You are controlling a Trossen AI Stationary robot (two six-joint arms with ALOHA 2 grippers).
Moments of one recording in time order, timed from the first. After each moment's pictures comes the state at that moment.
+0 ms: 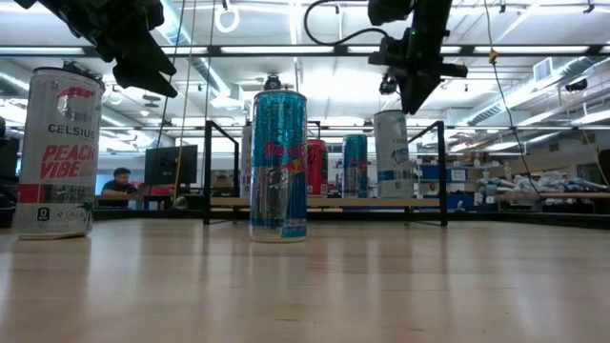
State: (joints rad) left arm 0.11 0.69 0.68 -0.58 -0.16 -0.27; right arm -0.40 1.52 1.49 -1.18 0.34 0.73
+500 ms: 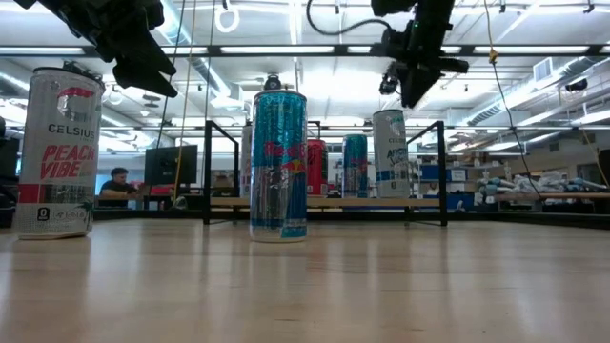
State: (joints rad) left arm 0.11 0.69 0.68 -0.58 -0.16 -0.27; right arm -0.38 1.49 1.49 -1.17 0.35 0.74
